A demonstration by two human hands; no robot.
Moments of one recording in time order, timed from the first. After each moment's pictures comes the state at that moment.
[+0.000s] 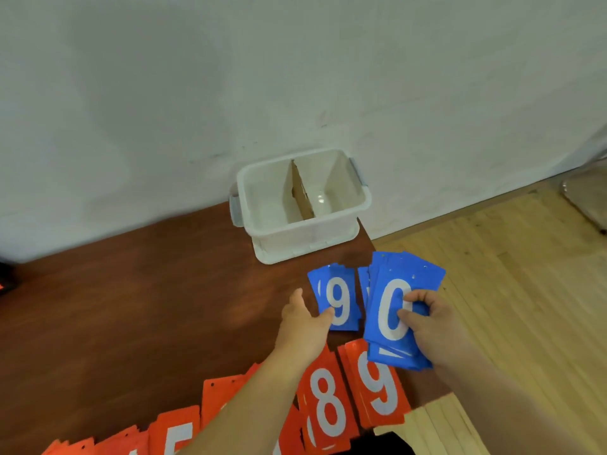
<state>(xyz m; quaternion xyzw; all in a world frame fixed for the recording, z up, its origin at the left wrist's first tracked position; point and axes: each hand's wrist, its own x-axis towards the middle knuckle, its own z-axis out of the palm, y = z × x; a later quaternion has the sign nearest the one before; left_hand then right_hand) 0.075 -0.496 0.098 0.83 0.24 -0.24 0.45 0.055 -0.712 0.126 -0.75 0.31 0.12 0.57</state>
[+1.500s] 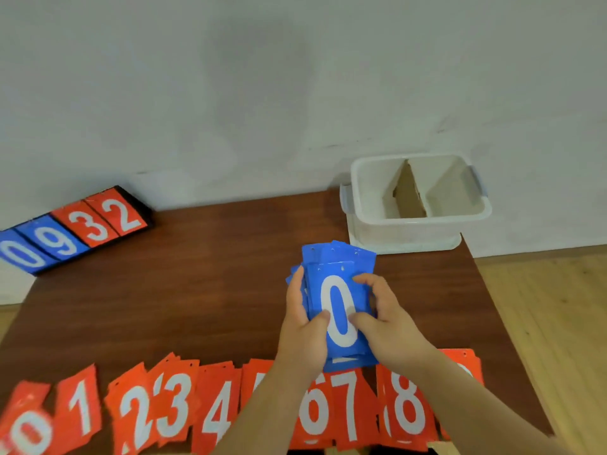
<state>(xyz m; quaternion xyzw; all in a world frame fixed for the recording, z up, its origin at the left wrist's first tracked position) -0.012 -0.367 0.169 0.64 0.28 -0.02 0.72 0.036 -0.517 0.170 -0.76 -0.04 0.27 0.58</state>
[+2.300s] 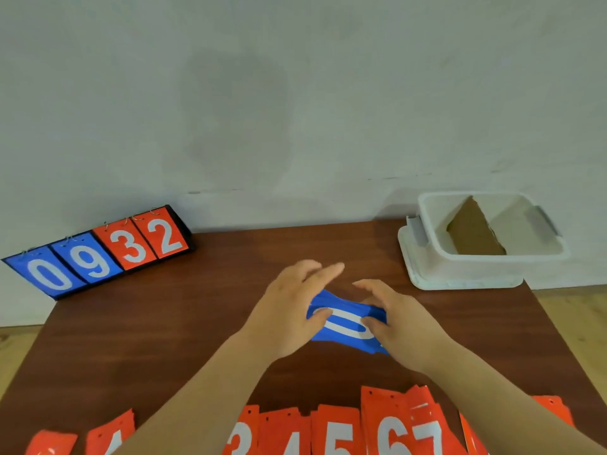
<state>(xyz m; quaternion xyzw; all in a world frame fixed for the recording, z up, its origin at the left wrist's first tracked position) 0.026 -0.135 0.191 0.96 -0.12 0.03 0.24 0.070 -0.368 0.192 -0.91 -0.21 0.18 0.31</state>
